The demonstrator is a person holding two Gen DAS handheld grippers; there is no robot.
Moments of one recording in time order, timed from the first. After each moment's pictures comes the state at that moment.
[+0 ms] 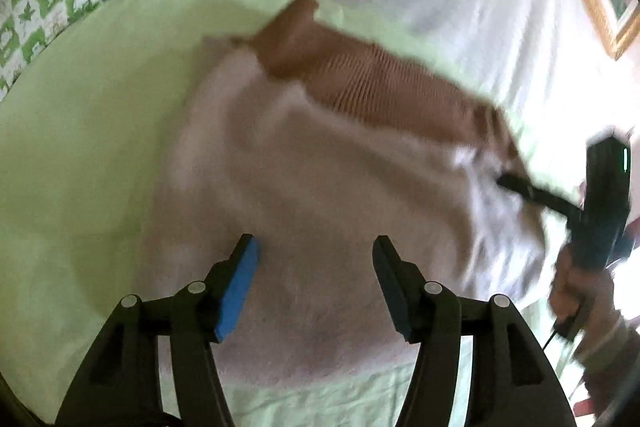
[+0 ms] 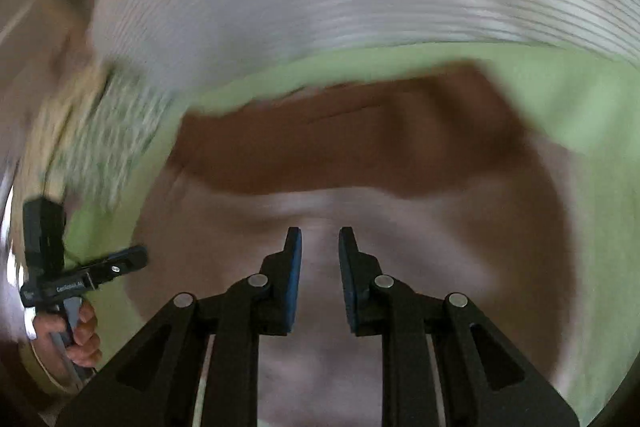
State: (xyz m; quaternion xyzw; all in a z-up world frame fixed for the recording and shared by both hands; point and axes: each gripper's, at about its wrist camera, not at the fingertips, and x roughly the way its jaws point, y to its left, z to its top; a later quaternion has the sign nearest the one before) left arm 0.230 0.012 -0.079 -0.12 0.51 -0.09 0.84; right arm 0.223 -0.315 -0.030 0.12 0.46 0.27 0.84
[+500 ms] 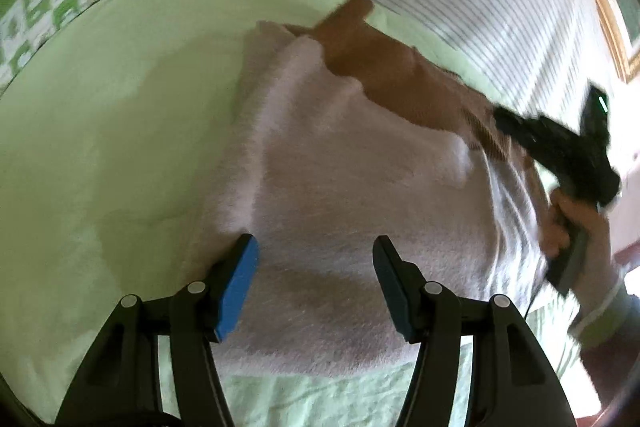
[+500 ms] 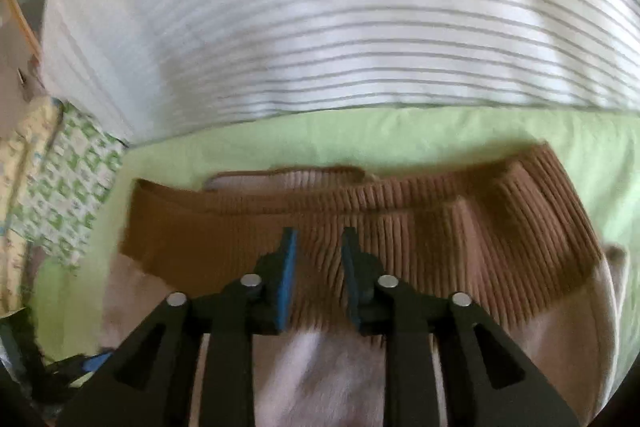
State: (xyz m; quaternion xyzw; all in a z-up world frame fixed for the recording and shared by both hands) left arm 0.216 0.053 -0.082 -0.17 0.51 -0.07 0.84; right arm 0.289 -0.311 -0.029 0.15 0.42 0.17 0.88
